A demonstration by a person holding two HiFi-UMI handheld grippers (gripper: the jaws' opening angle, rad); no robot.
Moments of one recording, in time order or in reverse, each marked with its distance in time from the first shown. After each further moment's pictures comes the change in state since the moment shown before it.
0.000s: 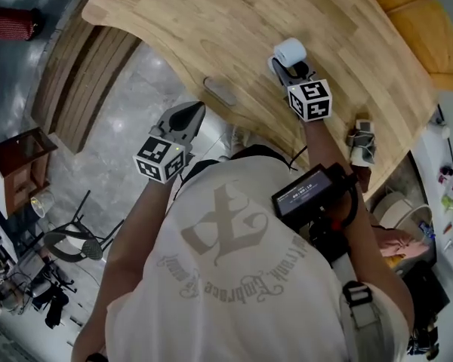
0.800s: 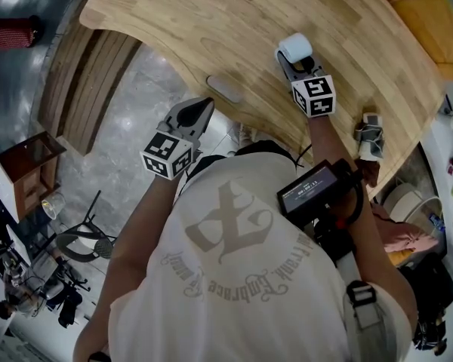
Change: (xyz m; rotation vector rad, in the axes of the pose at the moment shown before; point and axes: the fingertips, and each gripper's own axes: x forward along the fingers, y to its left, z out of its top) left arm 0.016 -0.008 0.005 0.025 0.036 -0.054; right arm -0.004 -0.013 -0.002 -0.022 -0.029 -0.070
